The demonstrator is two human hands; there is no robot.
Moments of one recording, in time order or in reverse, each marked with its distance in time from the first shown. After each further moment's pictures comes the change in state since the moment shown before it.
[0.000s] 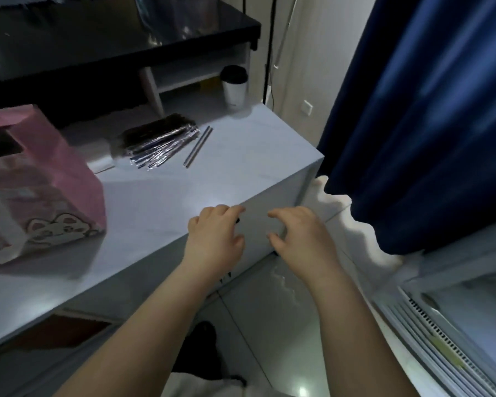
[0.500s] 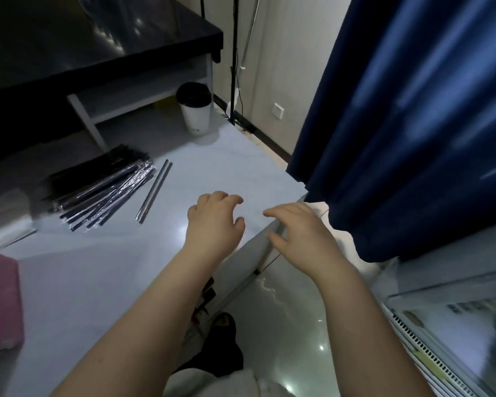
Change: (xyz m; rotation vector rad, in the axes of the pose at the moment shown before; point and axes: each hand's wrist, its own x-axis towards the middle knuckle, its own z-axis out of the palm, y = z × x) left_hand 0.203 0.013 0.020 -0.097 -0.005 0.063; right_hand 0.153 0.068 -0.021 -0.027 -0.073 0.080
